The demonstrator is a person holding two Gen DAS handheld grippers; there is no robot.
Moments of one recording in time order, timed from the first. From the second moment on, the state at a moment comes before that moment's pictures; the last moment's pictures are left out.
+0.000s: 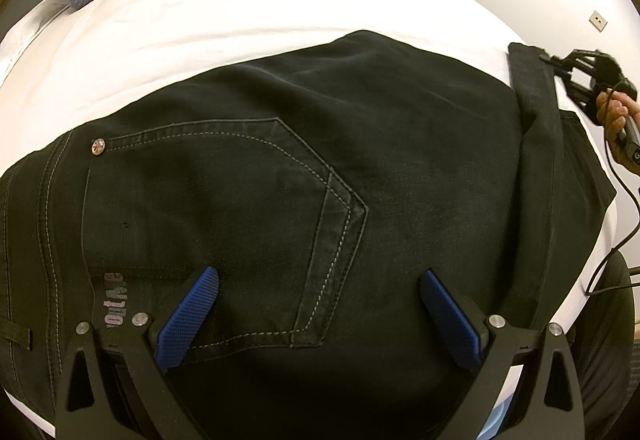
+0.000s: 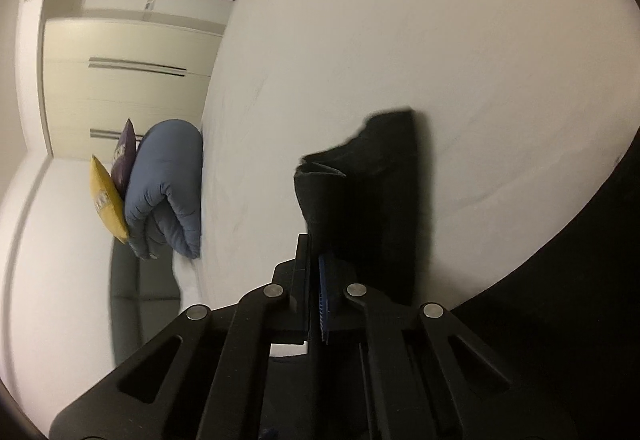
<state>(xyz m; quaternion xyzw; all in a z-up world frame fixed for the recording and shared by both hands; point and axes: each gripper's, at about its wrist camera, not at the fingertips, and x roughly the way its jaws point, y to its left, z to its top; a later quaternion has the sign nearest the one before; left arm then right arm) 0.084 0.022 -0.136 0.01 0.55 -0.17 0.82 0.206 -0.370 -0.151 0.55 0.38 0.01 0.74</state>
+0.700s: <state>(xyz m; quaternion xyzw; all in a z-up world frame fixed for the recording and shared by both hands) 0.083 0.040 -0.133 -0.01 0.55 -0.18 0.82 -0.044 -0.416 -0.100 0.60 0.26 -0.08 0.75</state>
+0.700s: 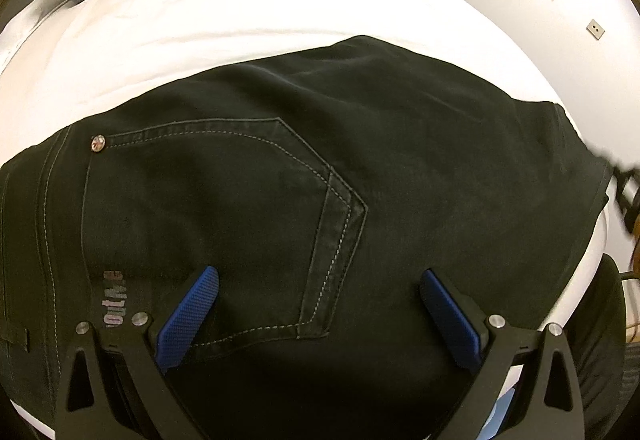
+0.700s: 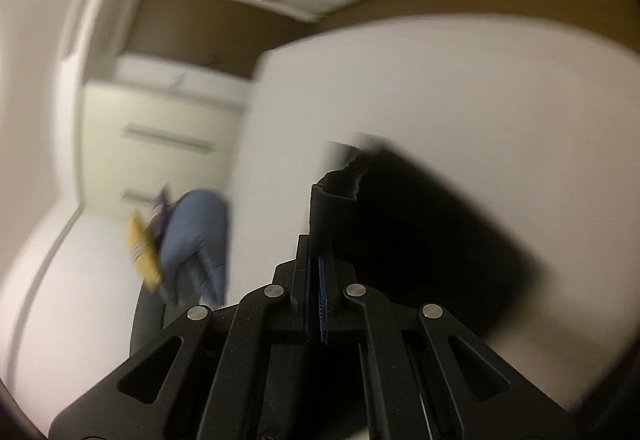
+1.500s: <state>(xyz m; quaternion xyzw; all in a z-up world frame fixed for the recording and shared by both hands) 0.078 0.042 -0.128 -0.02 0.54 -0.17 0.82 -0.114 -0.421 -0.119 0.57 0.27 -0.19 0.75</state>
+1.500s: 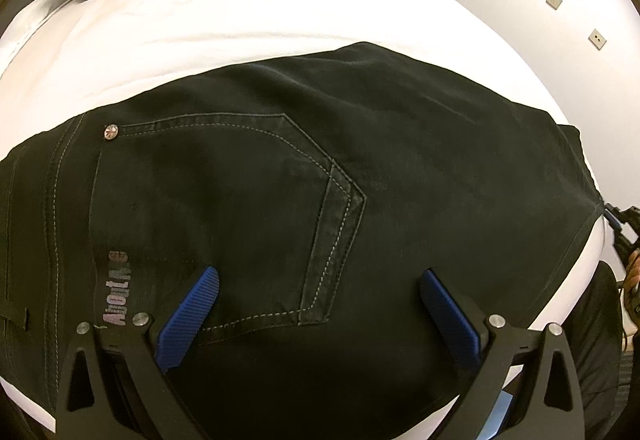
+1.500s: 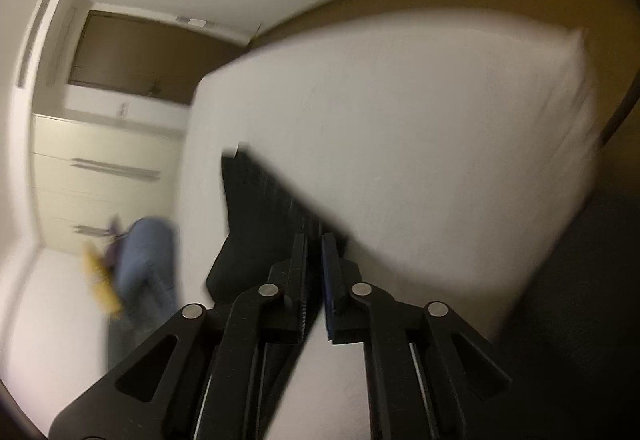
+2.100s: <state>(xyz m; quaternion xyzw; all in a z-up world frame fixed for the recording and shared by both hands) 0.066 0.042 -0.125 -0.04 0.53 -0.16 0.83 0.118 -0.317 -0.161 0.49 0.44 0.03 0.75</state>
